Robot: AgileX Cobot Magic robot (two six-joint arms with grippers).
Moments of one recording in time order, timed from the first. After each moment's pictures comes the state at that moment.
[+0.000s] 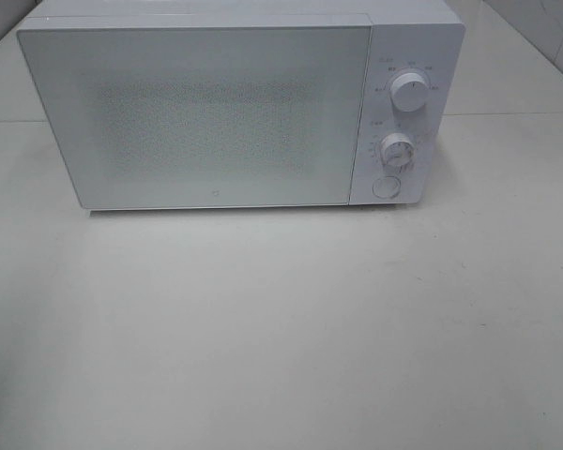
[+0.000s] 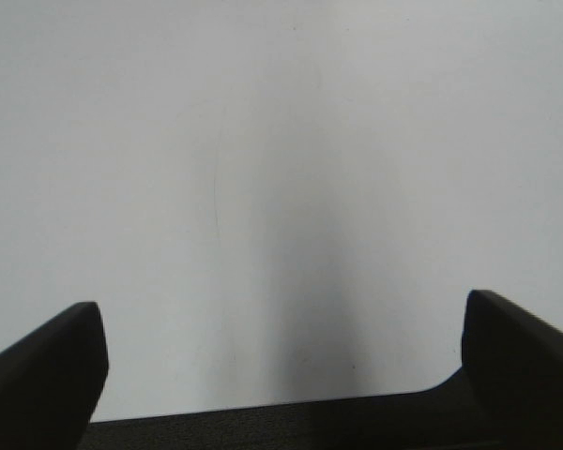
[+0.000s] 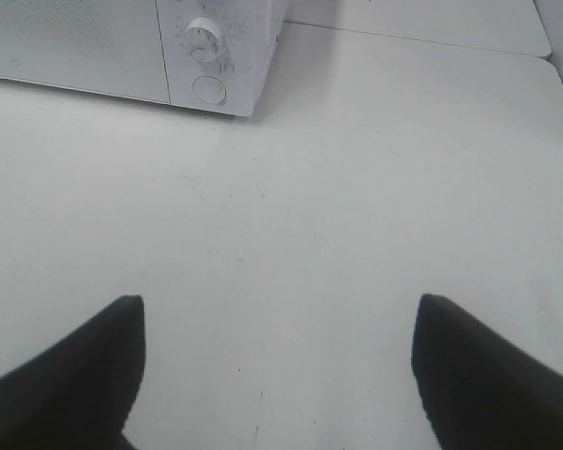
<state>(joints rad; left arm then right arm) 0.07 0.49 -0.58 -0.15 1.08 0.18 0.11 0.00 -0.51 0.00 1.04 -0.06</state>
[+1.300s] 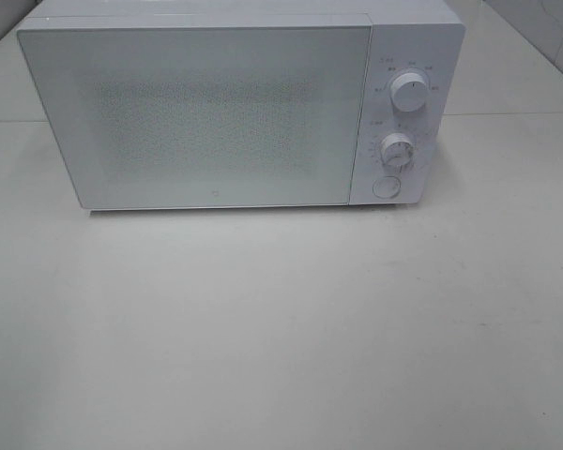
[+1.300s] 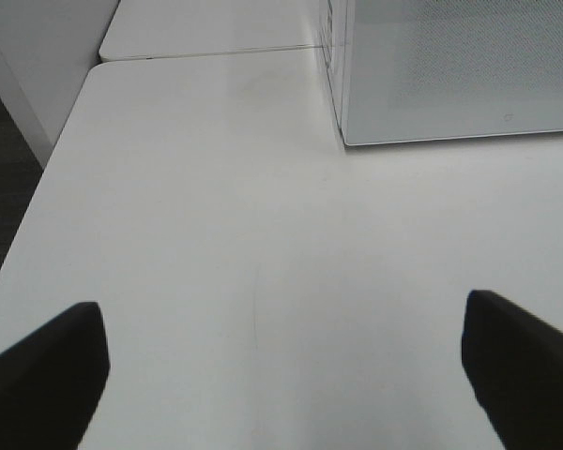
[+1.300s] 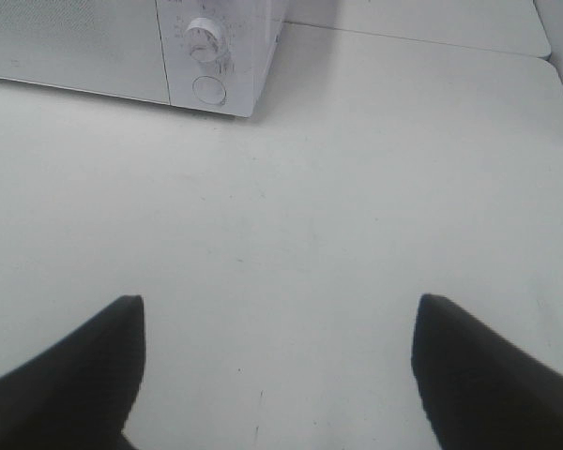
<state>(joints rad) 0.07 0.00 -0.50 -0.10 1.05 0.15 0.11 0.00 -0.51 0.00 1.04 -0.06</state>
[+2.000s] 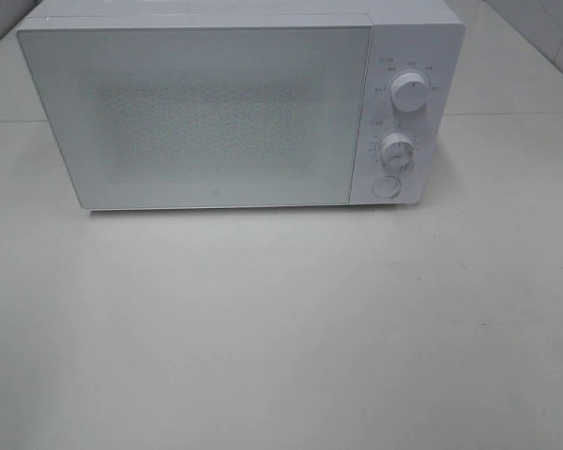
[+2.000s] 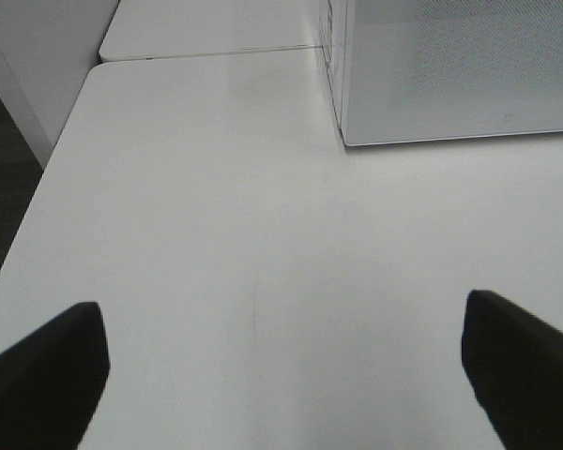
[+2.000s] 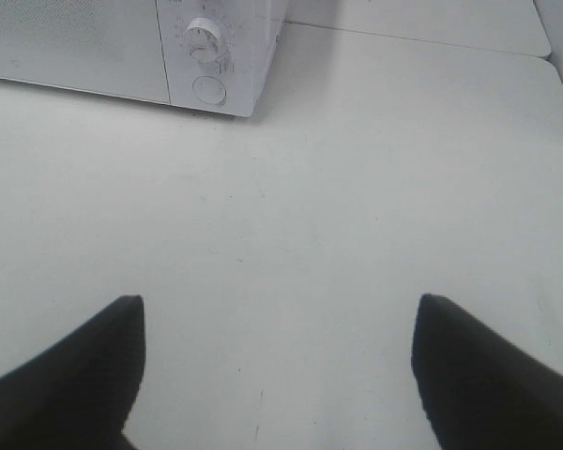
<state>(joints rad) 0.07 0.00 -0.50 -0.10 1.05 0.15 0.11 0.00 -0.51 0.00 1.04 -0.06</state>
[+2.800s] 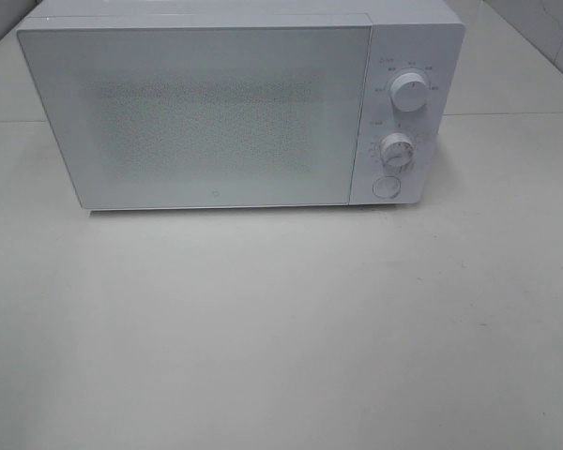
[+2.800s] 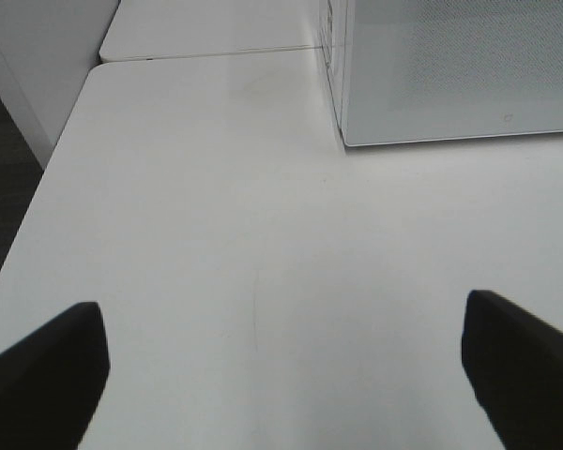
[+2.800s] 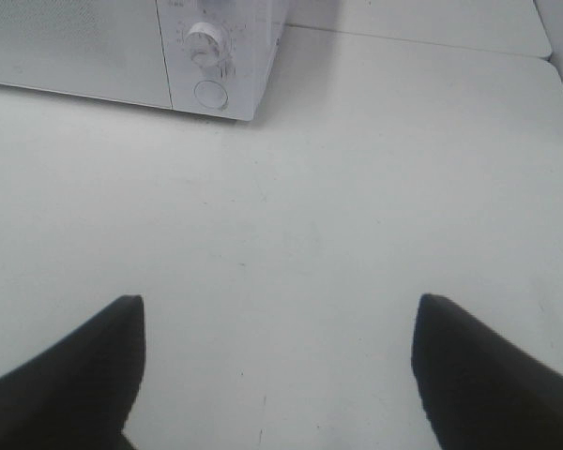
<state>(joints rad) 0.07 0.00 -0.50 -0.10 1.05 0.15 0.11 0.00 -0.53 0.00 1.04 -0.05</state>
